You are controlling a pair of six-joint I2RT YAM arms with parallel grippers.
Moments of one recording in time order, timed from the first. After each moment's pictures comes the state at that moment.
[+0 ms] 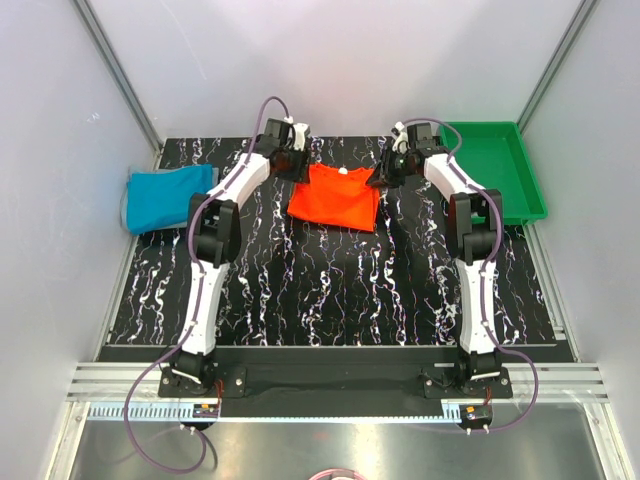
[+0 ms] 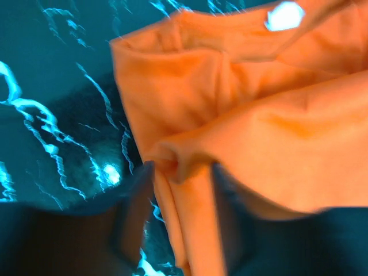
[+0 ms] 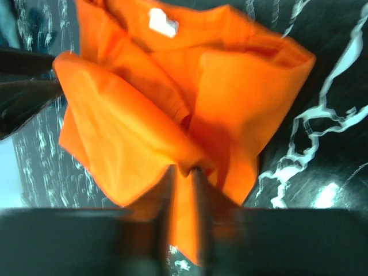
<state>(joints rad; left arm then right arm) -0.29 2.45 2.19 -0.60 0.26 -0.02 0.16 2.40 2.02 -0.50 -0.58 0.37</state>
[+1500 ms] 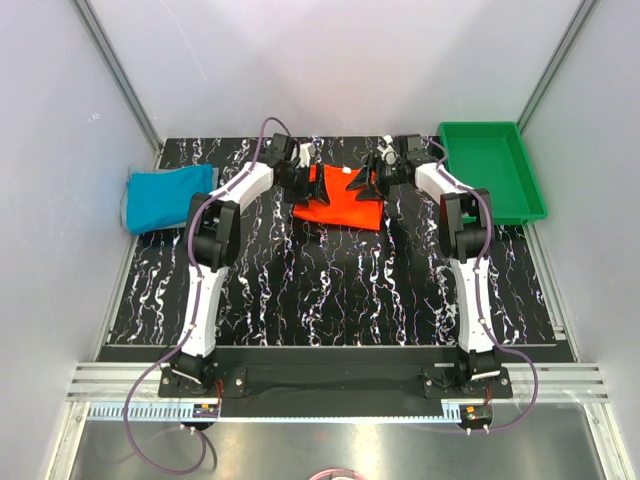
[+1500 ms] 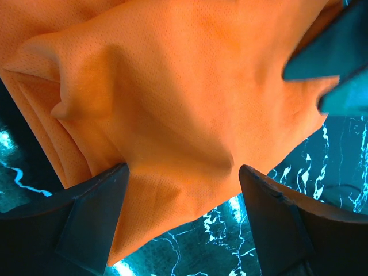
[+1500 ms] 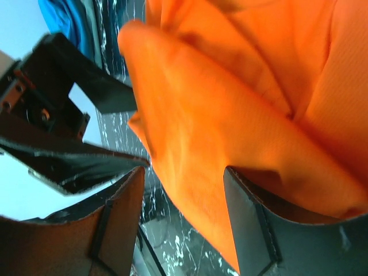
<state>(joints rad) -0.33 2.38 1.99 -0.61 0.49 -0.26 0.18 2.47 1.98 -0.38 -0.88 0.57</state>
